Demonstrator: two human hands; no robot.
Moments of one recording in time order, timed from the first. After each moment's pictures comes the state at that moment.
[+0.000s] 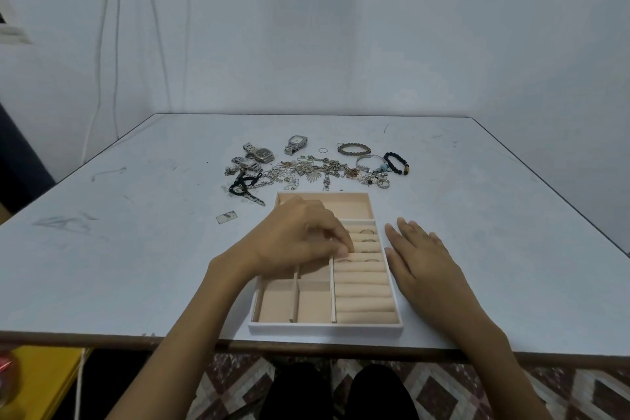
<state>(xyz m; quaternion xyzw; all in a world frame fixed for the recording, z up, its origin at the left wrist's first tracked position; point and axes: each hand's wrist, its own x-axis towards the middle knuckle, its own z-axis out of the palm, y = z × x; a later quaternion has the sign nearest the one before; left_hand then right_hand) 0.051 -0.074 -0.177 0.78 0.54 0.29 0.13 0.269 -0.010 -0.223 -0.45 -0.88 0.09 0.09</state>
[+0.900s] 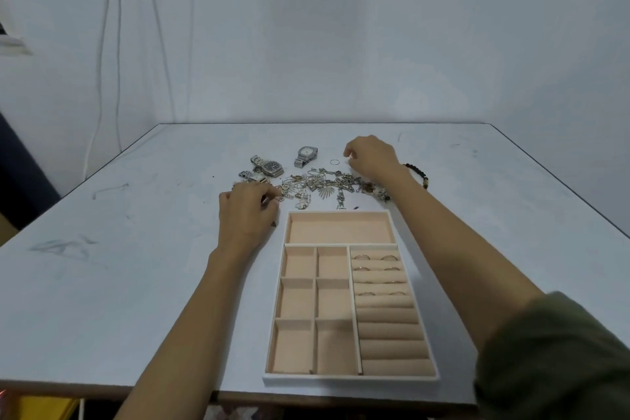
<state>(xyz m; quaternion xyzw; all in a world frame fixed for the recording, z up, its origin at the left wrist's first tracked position) -0.053 -0.014 -0.222 0.51 0.79 0.34 -0.07 0.100 0.182 -0.172 -0.43 -0.89 0.05 0.14</state>
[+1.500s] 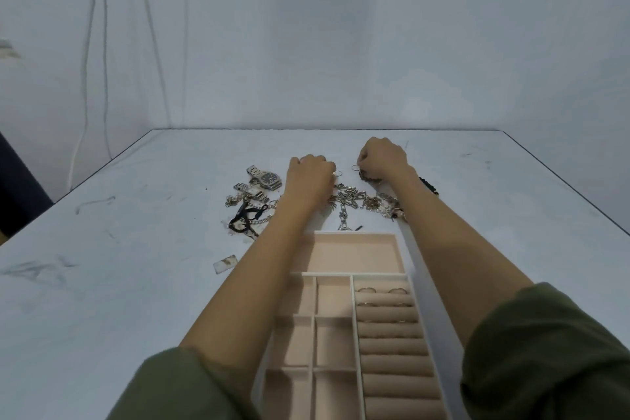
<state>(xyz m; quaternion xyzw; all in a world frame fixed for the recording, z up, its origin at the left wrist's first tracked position) -0.019 0.114 -0.190 0.62 0.77 0.09 -0.13 0.087 0.236 -0.182 -0.48 -0.86 0.07 0.15</state>
